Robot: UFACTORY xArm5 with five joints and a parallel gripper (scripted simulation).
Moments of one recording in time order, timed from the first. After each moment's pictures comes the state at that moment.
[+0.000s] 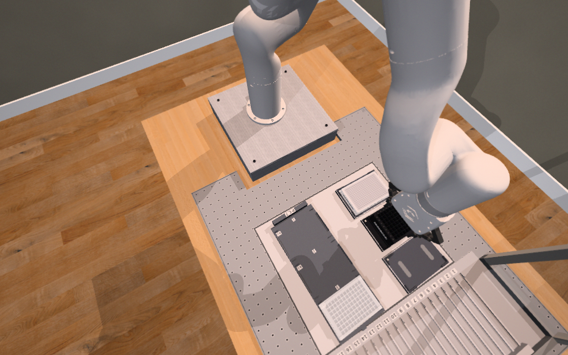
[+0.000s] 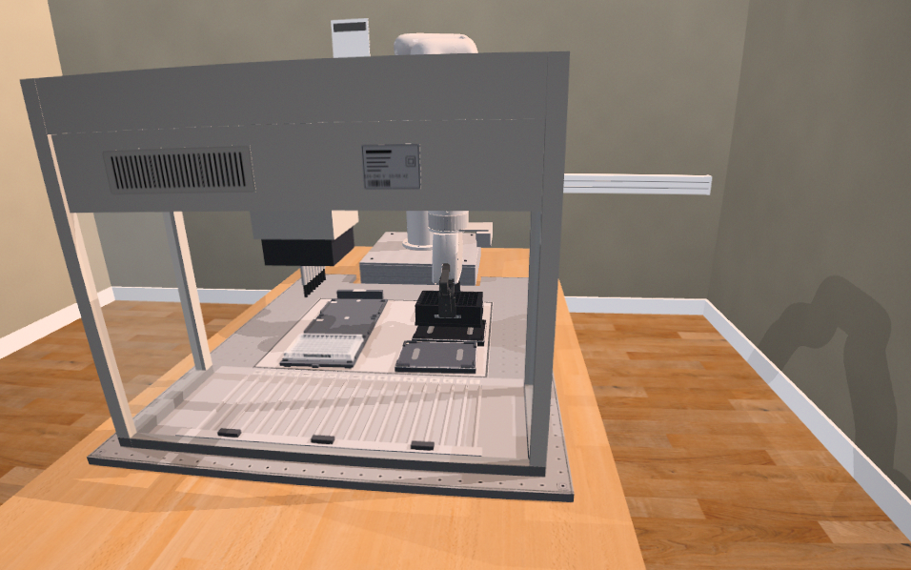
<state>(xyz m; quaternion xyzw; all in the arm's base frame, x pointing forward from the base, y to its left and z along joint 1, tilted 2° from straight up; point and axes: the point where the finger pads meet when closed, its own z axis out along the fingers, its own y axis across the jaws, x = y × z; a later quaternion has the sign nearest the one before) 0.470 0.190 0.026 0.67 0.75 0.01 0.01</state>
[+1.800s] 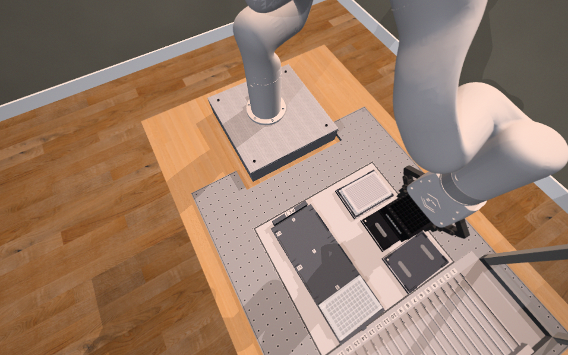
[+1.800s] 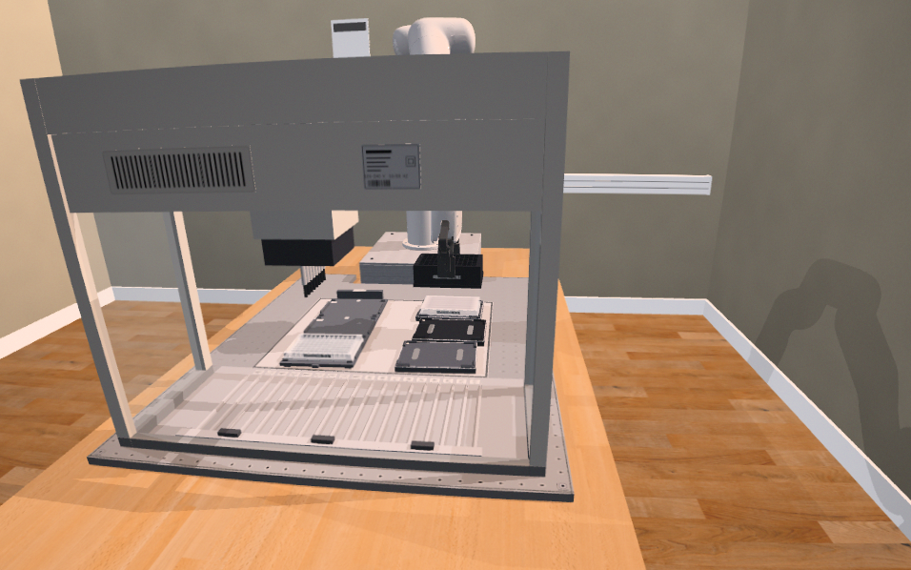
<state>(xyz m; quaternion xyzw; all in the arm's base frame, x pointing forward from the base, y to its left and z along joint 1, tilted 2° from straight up) 0.468 0.189 0.106 0.67 0.75 0.01 0.01</state>
